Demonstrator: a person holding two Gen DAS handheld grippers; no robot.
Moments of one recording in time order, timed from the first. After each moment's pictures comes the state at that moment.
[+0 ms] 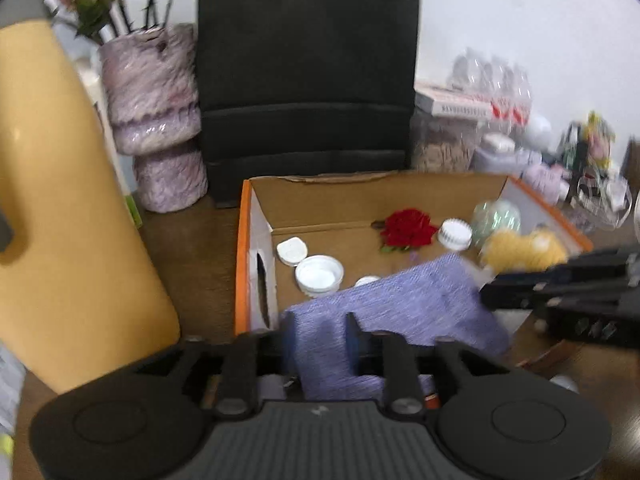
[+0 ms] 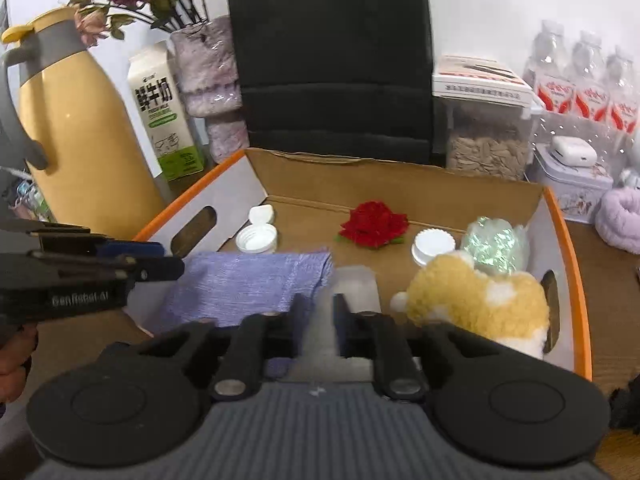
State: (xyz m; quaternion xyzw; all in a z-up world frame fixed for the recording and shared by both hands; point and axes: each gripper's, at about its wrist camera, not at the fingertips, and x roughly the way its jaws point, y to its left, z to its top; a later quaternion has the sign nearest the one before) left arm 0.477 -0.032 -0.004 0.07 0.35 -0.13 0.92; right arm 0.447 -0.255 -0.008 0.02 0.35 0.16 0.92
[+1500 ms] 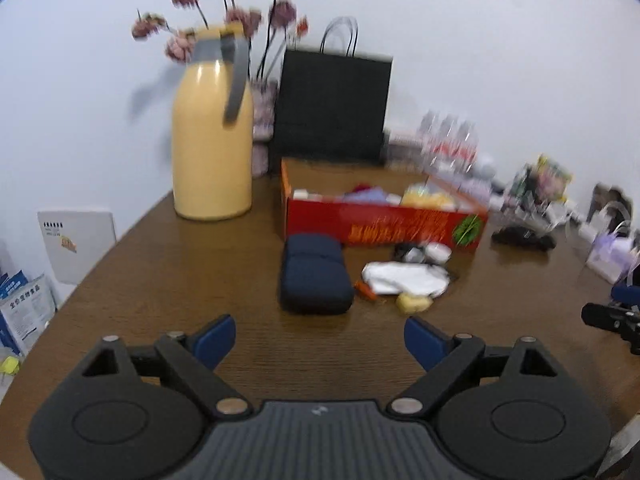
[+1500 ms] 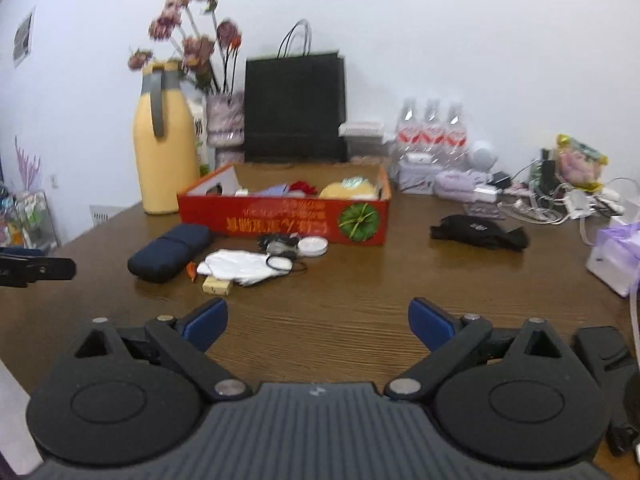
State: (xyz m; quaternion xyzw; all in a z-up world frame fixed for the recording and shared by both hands) left arm 0.123 0.015 0.000 -0.02 0.27 -0.08 0.96; right arm 0.080 -0.297 -0.001 0.00 0.23 0.06 0.97
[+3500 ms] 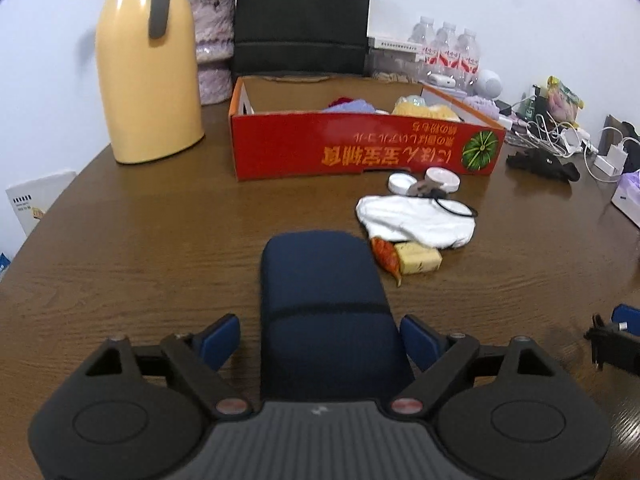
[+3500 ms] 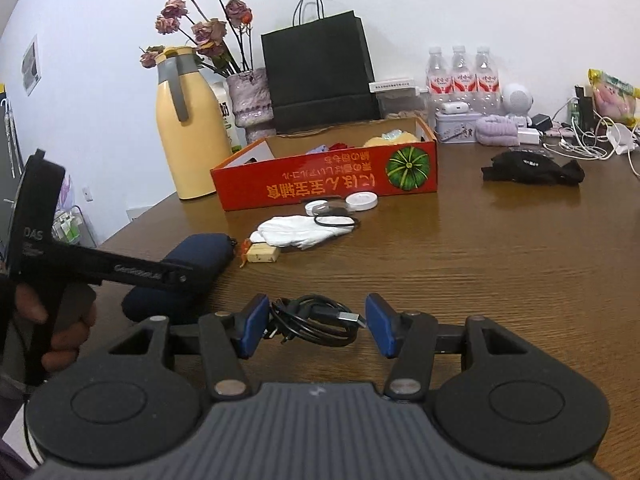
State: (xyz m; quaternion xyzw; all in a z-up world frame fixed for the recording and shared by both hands) left arm 0.203 -0.038 -0.054 0.02 0.38 -0.10 0.92; right arm 0.082 -0.289 -0.037 0.08 0.26 0.12 0.95
